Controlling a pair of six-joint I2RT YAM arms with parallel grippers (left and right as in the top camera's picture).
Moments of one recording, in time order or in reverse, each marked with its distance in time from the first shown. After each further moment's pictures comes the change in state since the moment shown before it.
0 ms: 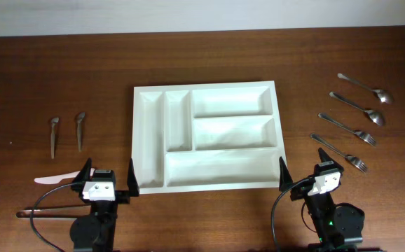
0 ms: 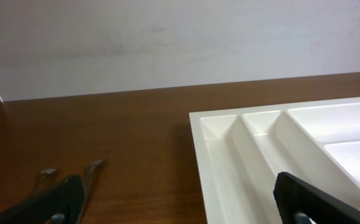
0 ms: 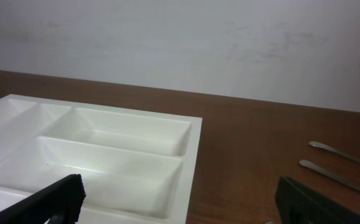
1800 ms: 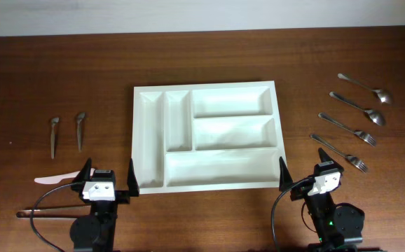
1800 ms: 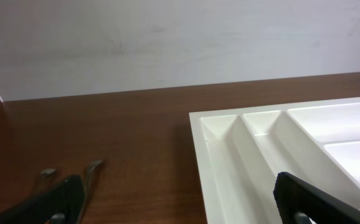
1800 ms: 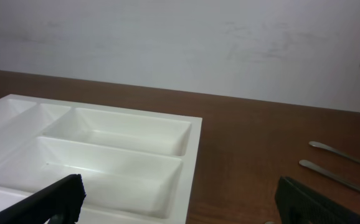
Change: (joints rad) left arm 0.000 0.000 0.000 0.000 0.000 0.000; right arm 0.000 0.000 0.000 0.000 0.000 0.000
